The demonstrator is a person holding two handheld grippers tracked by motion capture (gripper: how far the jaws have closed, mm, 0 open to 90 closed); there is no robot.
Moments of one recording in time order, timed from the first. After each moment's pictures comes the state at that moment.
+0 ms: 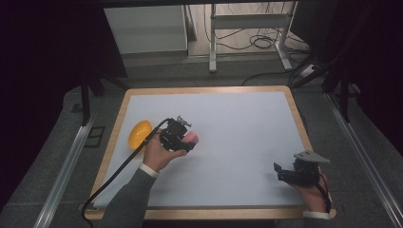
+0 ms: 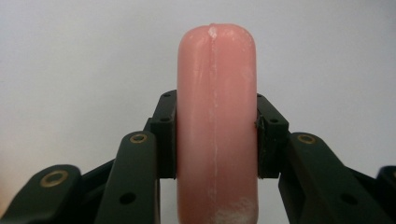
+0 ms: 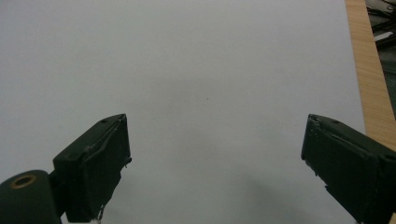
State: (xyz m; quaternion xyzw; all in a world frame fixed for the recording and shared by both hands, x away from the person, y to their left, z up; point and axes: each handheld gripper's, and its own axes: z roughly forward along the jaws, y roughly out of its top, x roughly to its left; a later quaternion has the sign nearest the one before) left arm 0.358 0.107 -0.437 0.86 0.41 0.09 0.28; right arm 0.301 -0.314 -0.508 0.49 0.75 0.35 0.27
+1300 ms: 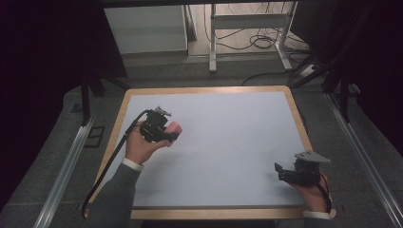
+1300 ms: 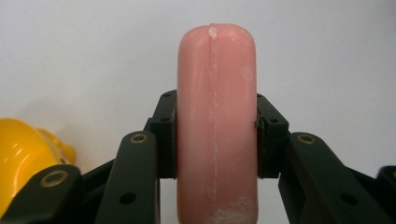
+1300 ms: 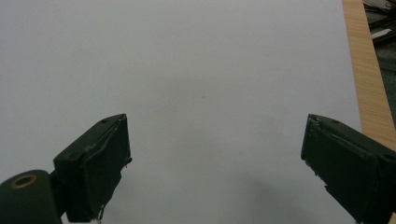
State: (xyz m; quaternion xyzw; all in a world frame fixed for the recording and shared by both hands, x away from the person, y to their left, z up) left arm 0.364 0.160 -0.415 0.84 0.45 0.11 0.29; right arm 0.301 -0.316 -0.509 0.49 0.75 0.35 0.27
